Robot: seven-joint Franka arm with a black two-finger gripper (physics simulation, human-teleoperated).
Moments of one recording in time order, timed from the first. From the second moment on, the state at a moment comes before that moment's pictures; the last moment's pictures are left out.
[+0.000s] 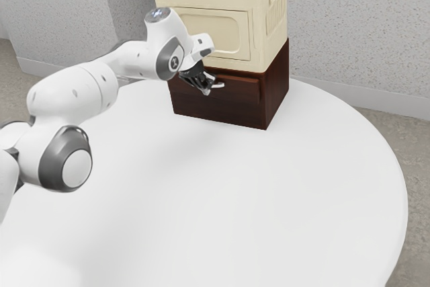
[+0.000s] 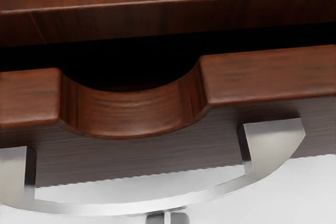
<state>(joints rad) 0.03 0.98 0.00 -0.82 -0.08 2.23 0.09</state>
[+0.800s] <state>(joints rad) 0.02 1.02 0.00 -0.78 -0.08 2.33 0.11</state>
